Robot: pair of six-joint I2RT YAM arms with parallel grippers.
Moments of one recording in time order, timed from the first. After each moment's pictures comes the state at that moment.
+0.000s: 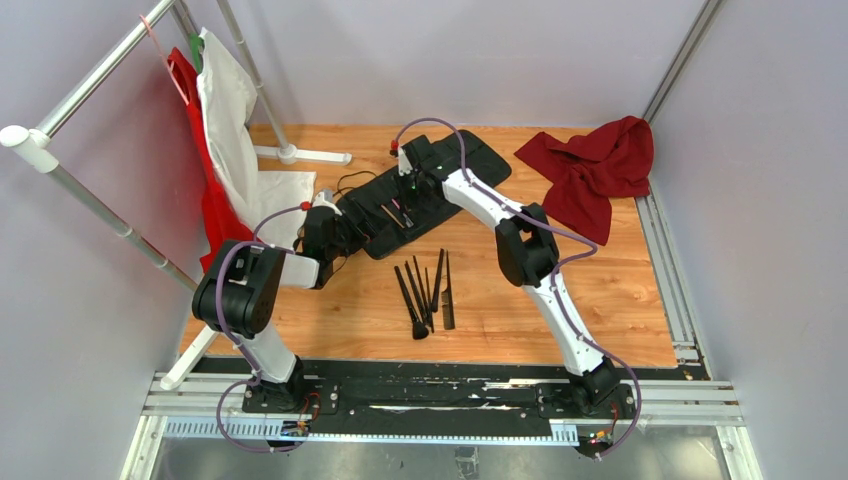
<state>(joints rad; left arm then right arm) -0.22 1.69 0.56 0.69 0.19 -0.86 0.63 2.55 2.28 -0.61 -0.23 0.15</state>
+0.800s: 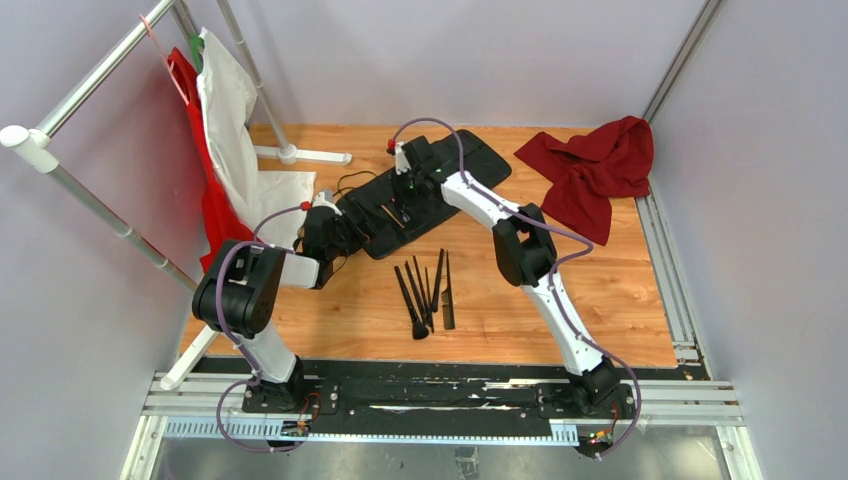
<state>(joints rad) -0.22 1.69 0.56 0.69 0.19 -0.86 0.63 2.58 2.28 -0.51 -0.24 0.11</state>
